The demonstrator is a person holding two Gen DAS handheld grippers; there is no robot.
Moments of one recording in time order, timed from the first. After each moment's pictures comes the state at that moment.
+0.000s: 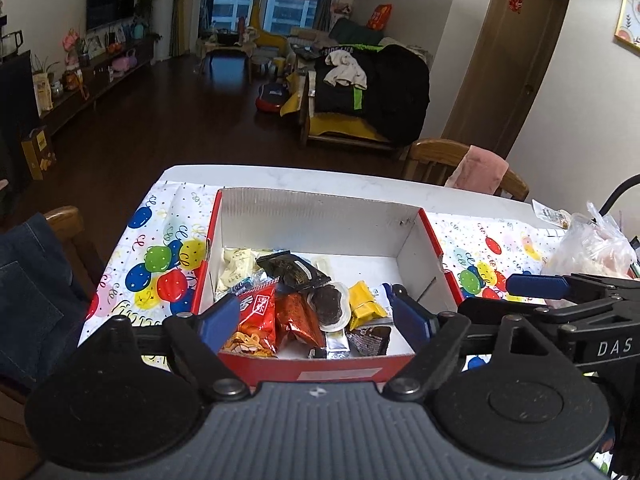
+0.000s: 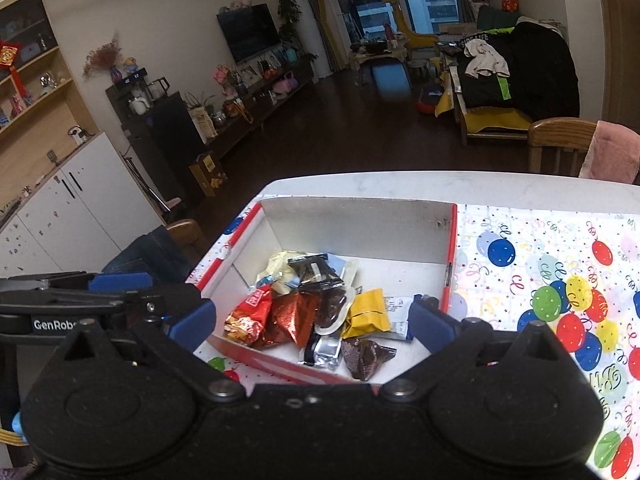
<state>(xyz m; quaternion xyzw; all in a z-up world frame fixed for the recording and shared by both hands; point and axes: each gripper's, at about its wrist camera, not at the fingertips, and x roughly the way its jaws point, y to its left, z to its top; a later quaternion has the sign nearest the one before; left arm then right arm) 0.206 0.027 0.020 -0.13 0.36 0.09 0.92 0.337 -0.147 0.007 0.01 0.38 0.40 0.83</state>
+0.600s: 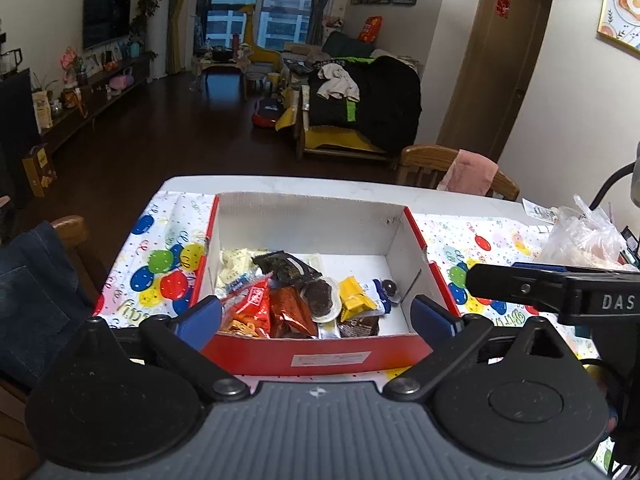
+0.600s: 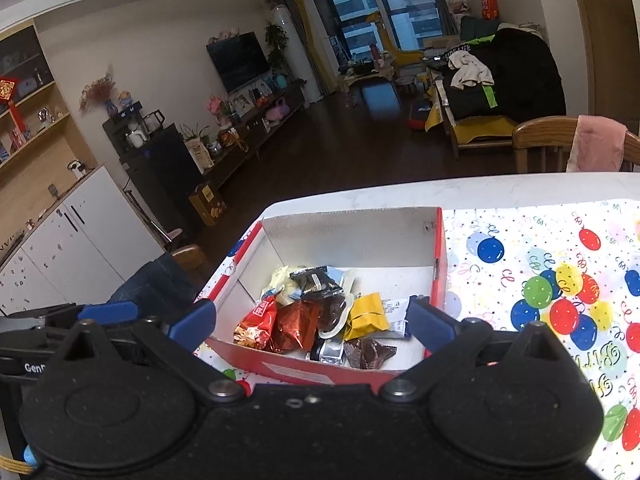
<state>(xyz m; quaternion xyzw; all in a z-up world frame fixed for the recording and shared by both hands) 0.176 0.009 0.027 -0.11 0.34 0.09 0.93 0.317 -0.172 0.012 0.06 0.36 0.38 0.85</state>
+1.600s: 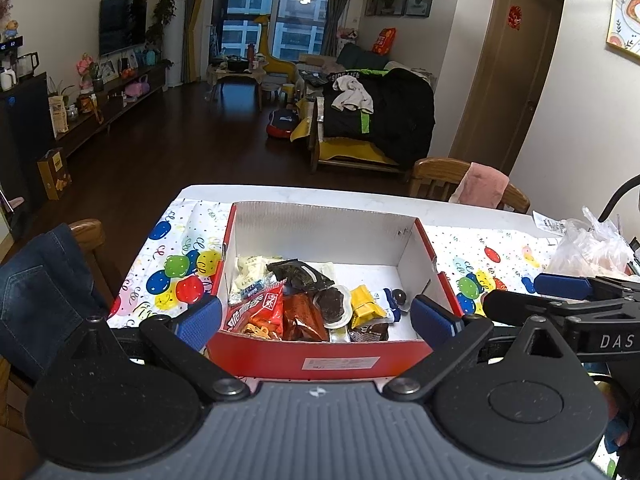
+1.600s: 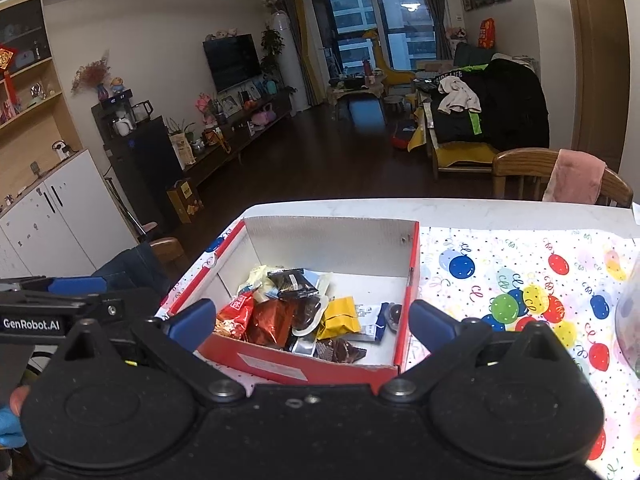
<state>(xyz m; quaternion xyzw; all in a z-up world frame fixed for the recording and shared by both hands) 0.165 0.009 0.031 -0.11 0.33 0.11 0.93 0.296 -0.172 0.015 0.00 0.33 0.35 0.87</state>
